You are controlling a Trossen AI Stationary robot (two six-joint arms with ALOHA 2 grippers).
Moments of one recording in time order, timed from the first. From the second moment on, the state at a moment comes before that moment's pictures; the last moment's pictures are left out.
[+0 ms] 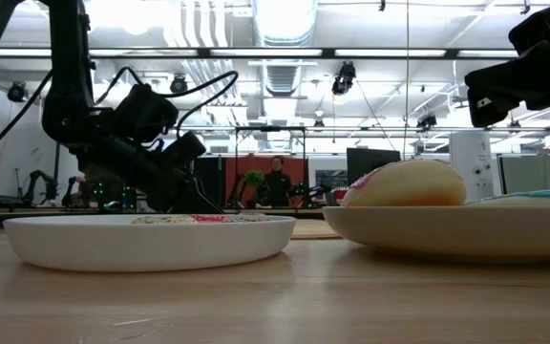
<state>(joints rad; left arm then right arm) 0.35 1.77 0.37 0.94 0.16 0.13 -0.01 0.06 0.01 0.03 -0.16 0.10</state>
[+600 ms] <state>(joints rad) 0.35 1.77 0.37 0.94 0.16 0.12 -0.01 0.06 0.01 0.03 -0.16 0.10</state>
